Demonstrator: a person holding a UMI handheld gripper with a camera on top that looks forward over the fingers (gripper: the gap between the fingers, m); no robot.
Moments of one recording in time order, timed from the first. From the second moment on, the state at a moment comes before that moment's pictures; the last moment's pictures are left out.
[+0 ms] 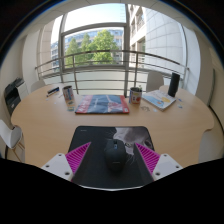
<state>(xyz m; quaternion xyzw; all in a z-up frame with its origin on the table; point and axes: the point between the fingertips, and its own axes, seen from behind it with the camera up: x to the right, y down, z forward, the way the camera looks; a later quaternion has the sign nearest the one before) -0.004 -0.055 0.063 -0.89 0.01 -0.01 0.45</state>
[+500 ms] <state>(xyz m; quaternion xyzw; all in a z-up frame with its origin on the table) -0.052 -0.254 0.190 -0.87 -0.01 -0.03 0.49</state>
